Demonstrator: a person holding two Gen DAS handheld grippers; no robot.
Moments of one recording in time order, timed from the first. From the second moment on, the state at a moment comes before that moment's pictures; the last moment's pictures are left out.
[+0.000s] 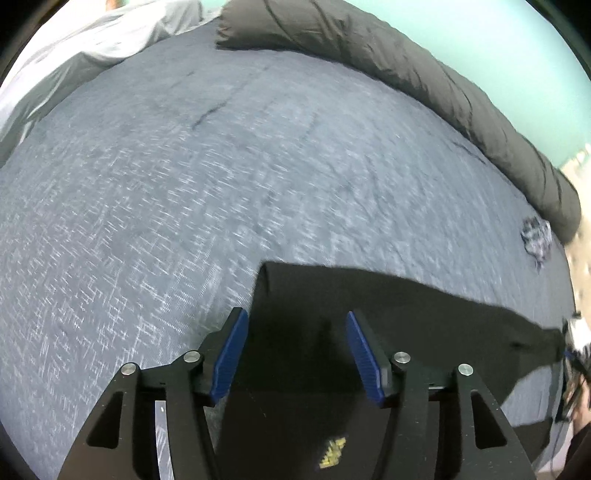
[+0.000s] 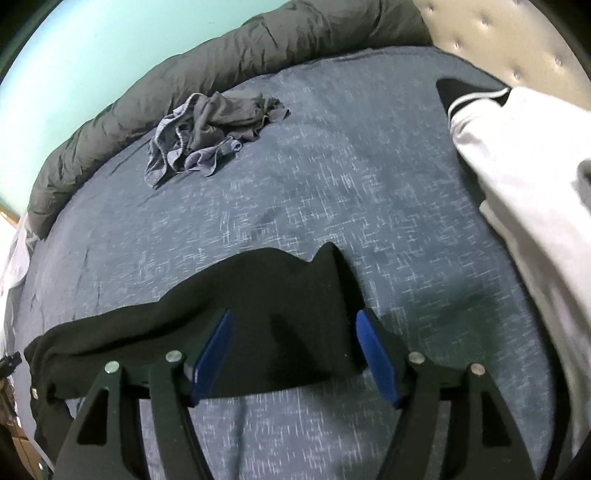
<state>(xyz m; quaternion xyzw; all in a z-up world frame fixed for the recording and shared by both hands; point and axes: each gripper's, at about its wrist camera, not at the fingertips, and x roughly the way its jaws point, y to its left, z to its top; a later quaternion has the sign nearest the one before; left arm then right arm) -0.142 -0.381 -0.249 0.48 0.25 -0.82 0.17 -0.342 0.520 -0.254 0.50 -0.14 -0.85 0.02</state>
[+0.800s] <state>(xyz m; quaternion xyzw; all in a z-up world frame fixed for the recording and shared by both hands) -0.141 -0.384 -0.227 0.47 0.24 -0.83 0.14 -0.295 0.534 -0.233 0.47 -0.13 -0.87 0.09</state>
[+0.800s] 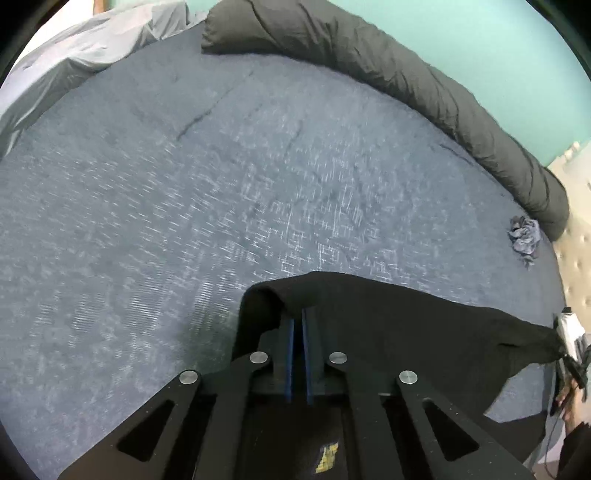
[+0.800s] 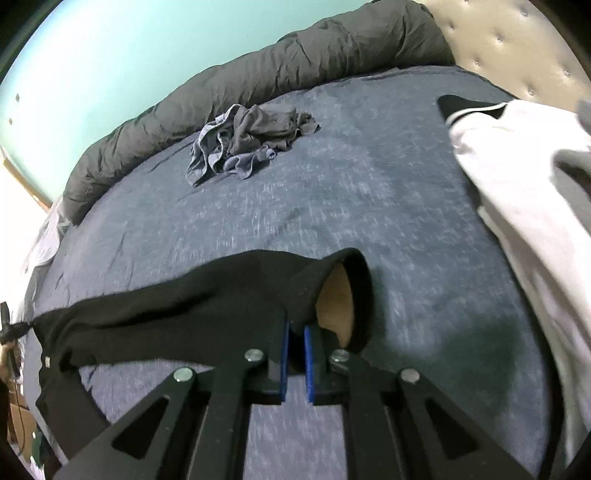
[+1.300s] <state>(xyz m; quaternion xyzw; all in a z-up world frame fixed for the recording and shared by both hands) -0.124 -0.382 -0.239 0.52 0.24 -0.81 0.15 -0.265 0.551 -0.274 0.54 -0.15 -0.83 0.08</state>
